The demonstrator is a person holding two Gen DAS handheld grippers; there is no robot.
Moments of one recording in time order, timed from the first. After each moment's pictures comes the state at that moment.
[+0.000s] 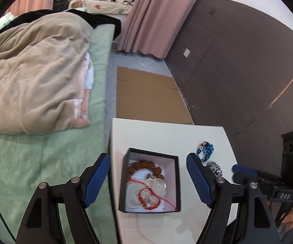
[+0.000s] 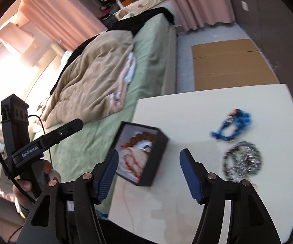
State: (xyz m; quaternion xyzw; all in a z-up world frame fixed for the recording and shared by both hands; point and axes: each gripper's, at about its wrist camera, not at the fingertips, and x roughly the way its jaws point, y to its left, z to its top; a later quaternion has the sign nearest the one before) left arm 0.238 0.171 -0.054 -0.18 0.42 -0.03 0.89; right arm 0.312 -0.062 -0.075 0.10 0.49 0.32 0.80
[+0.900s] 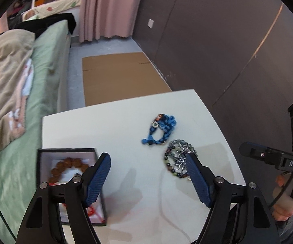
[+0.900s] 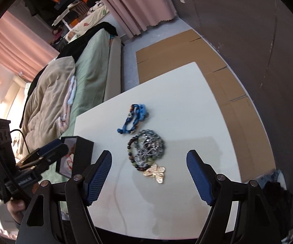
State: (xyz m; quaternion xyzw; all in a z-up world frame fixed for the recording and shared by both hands) left arm 0.284 0.016 -0.083 -0.07 0.48 -0.11 0.86; right arm 0.325 -0.212 -0.107 0.16 0.52 0.18 0.82
